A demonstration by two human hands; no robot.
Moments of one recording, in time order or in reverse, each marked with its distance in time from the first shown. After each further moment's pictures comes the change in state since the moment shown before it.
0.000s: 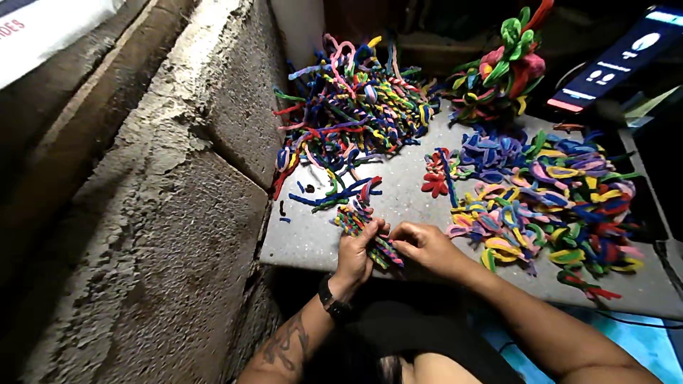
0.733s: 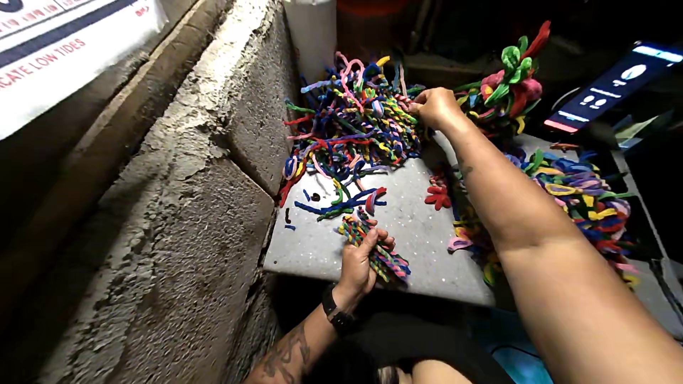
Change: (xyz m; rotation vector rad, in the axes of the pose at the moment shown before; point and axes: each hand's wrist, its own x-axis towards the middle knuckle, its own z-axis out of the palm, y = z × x) left_hand -0.002 0.004 0.003 -0.079 -0.002 -0.017; right_hand 0.220 -0.021 -0.167 -0.544 0.414 0.267
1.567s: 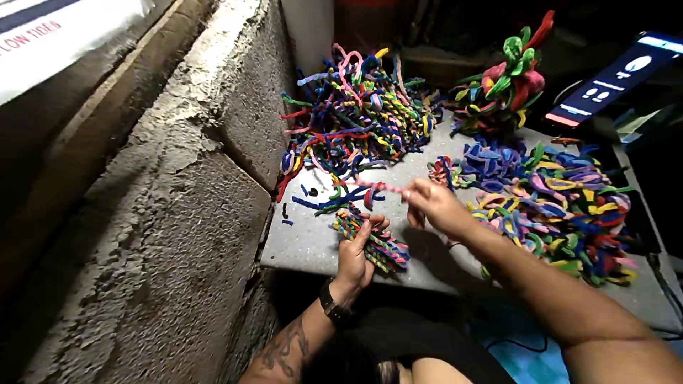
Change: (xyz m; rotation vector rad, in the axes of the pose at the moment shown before) left_hand 0.003 -0.001 -0.002 -0.026 0.009 0.031; right_hand -0.203 0.003 0.040 0.716 -0.397 -0.069
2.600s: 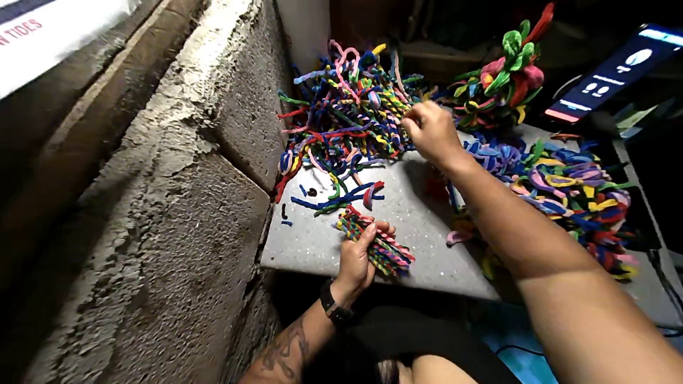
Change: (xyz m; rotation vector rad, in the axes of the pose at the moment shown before) left_hand -0.004 0.001 0.004 0.046 -0.002 -0.032; right_hand 0.105 -0.027 -0.051 -0.707 0.407 -0.302
